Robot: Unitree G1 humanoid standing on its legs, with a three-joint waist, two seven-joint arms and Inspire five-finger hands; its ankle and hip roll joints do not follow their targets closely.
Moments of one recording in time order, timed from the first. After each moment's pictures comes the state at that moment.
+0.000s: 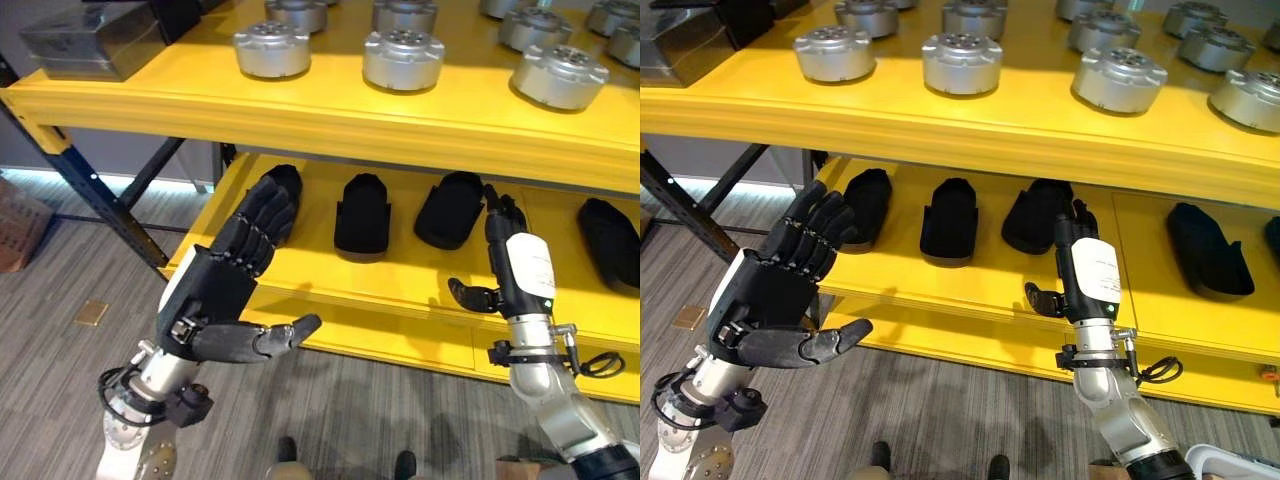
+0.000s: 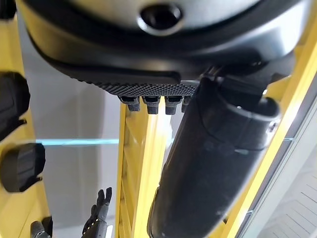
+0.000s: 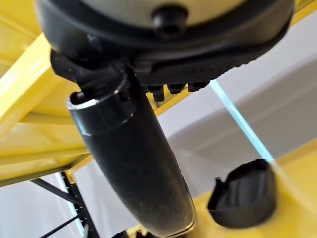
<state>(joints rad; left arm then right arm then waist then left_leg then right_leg) 0.25 0.57 0.00 -0.32 -0.73 -0.52 -0.48 -0.05 -0.64 0.18 -0.02 -0.47 -0.13 -0.53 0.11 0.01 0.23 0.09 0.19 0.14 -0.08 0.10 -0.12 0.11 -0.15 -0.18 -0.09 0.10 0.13</state>
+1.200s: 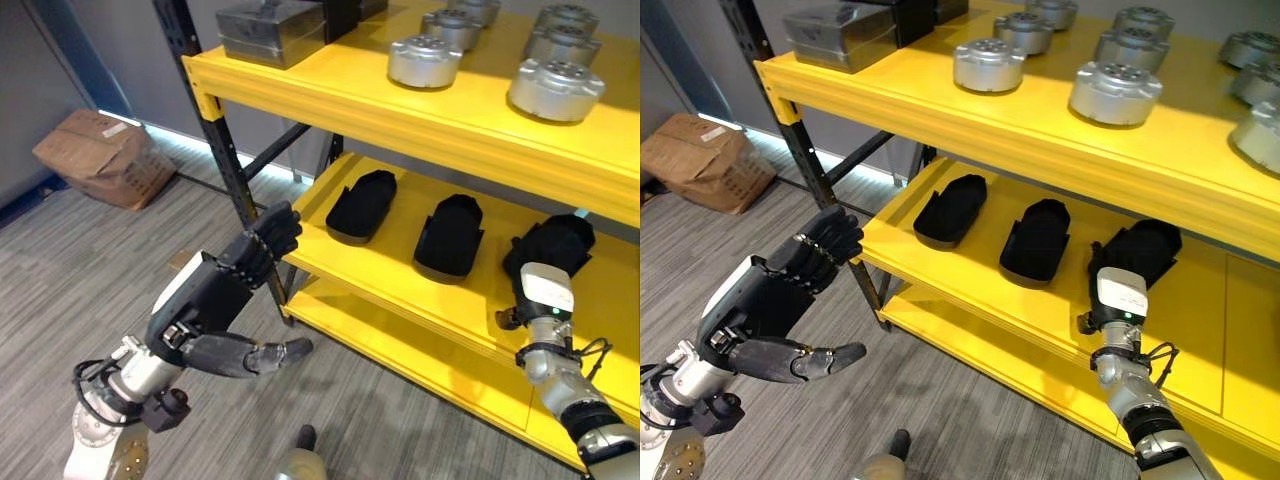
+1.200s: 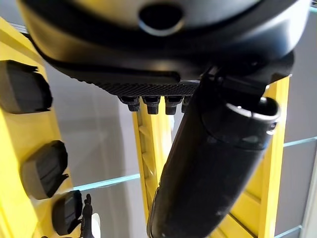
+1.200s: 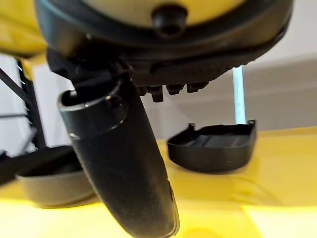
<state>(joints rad) 0.27 0.68 0.08 -0.30 -0.75 -0.46 -0.64 -0.38 -0.65 0.29 0.84 -0.60 0.01 -0.59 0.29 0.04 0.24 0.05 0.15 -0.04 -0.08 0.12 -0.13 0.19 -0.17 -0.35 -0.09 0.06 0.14</state>
